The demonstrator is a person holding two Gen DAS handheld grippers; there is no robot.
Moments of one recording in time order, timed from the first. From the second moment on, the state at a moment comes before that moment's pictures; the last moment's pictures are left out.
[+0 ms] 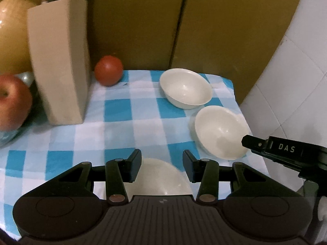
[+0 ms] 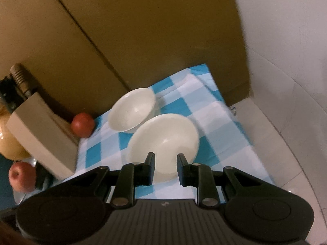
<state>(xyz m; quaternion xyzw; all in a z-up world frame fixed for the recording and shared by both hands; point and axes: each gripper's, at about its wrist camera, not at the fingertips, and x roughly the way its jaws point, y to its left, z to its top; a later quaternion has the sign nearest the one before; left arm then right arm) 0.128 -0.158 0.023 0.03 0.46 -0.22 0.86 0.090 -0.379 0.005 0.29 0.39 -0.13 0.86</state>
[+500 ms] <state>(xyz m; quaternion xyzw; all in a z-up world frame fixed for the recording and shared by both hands) 0.150 -0.225 -0.003 0.06 0.47 -0.22 0.85 0.108 -0.400 -0.014 0.32 0.40 -0.13 0.85</state>
